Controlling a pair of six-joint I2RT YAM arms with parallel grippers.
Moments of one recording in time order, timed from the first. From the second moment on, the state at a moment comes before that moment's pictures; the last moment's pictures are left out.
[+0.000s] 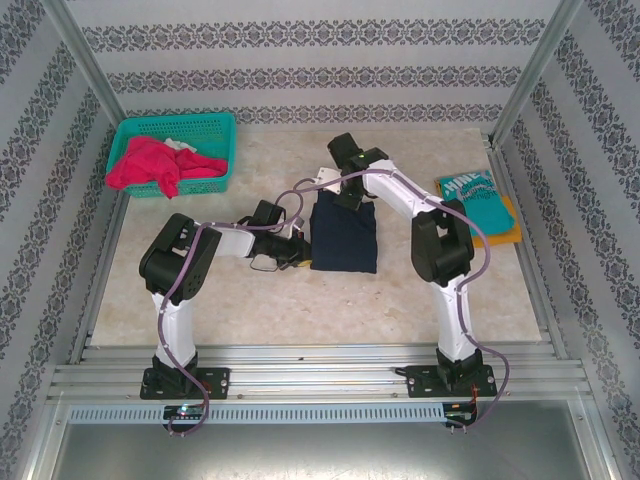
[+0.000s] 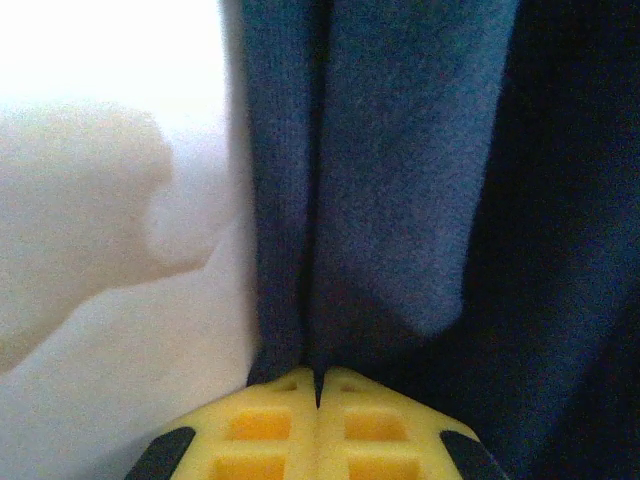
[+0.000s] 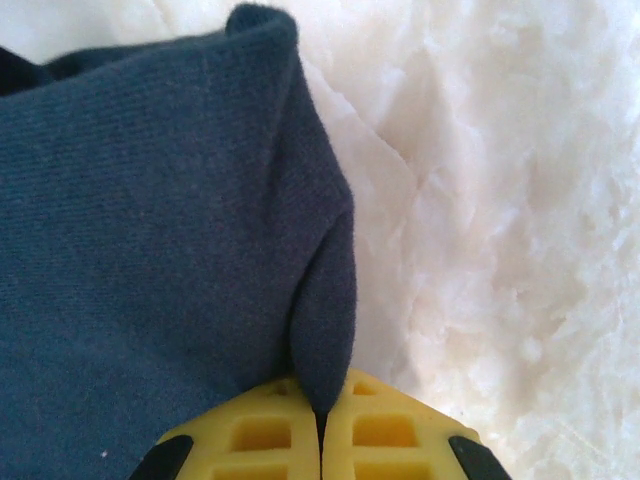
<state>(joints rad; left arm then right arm) -0.40 2.01 1.01 0.00 0.79 -0.74 0.45 2.20 1.91 -0.89 0.09 -0.76</state>
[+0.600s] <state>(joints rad) -0.40 1.99 1.01 -0.02 0.78 -0.74 0.45 2.21 1.87 -0.77 0.03 -0.72</state>
